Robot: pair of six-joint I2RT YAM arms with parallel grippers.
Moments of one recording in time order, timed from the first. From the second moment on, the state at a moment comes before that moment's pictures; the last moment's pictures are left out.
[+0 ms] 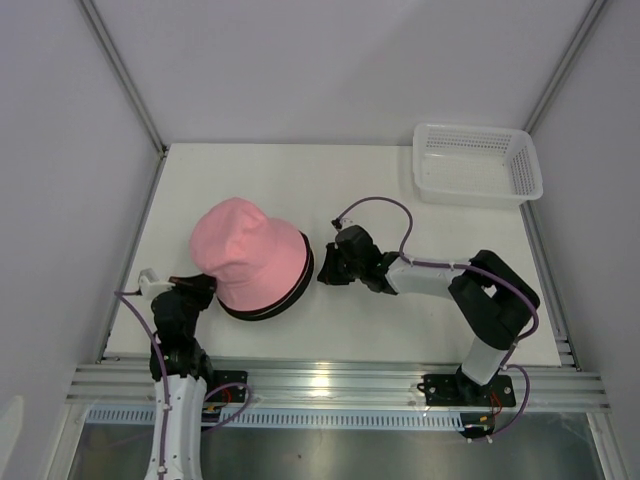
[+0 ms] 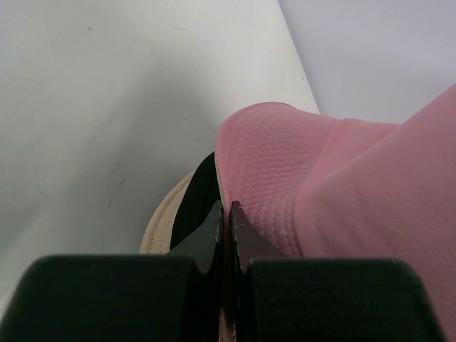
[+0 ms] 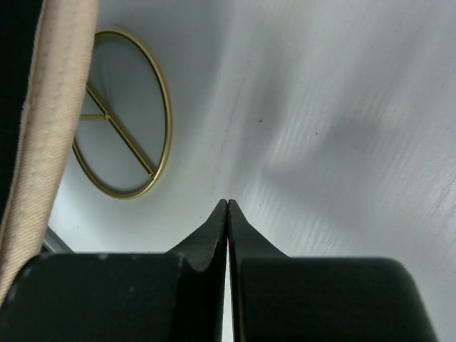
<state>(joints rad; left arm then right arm) 0.17 0.19 0.06 -0.17 0.06 -1.03 0.83 1.73 0.92 0.11 -0.10 0.71</state>
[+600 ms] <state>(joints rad) 0.17 0.13 0.42 -0.57 -0.11 -0.85 0.58 1.58 1.19 -0.16 -0.08 0.55</state>
